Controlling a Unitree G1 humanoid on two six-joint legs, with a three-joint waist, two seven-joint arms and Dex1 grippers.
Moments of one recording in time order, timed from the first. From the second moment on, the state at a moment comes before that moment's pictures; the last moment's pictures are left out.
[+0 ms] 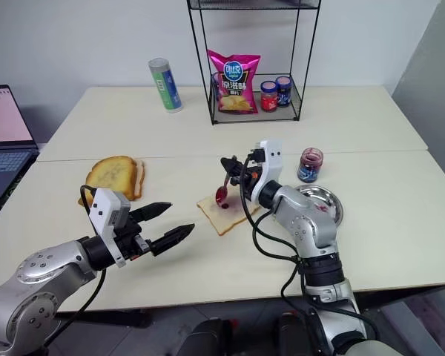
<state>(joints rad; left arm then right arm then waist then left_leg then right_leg) 0.02 0.66 0.27 -0.62 -0.69 0.75 -0.62 -0.62 0.04 -0.01 0.08 0.52 0.68 0.34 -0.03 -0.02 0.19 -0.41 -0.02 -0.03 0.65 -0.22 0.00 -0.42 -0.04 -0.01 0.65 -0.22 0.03</state>
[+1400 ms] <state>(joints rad) -0.03 0.68 0.24 -0.57 -0.67 0.73 -0.64 -0.69 0.10 -0.19 0.26 0.65 0.76 0.24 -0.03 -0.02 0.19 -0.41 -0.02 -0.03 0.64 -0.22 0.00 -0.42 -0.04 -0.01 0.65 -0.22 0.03</state>
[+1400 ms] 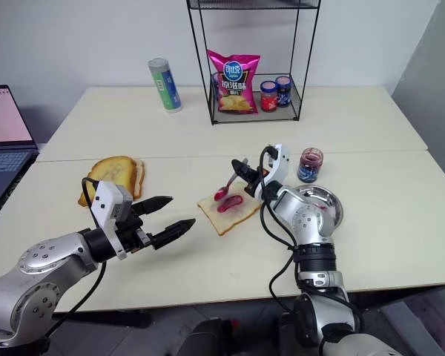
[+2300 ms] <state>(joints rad) -0.05 0.68 0.24 -0.57 -0.66 0.73 -0.64 -0.76 0.01 -0.26 0.28 0.69 0.81 0.22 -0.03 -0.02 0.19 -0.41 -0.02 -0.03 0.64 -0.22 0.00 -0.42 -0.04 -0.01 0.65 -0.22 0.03</state>
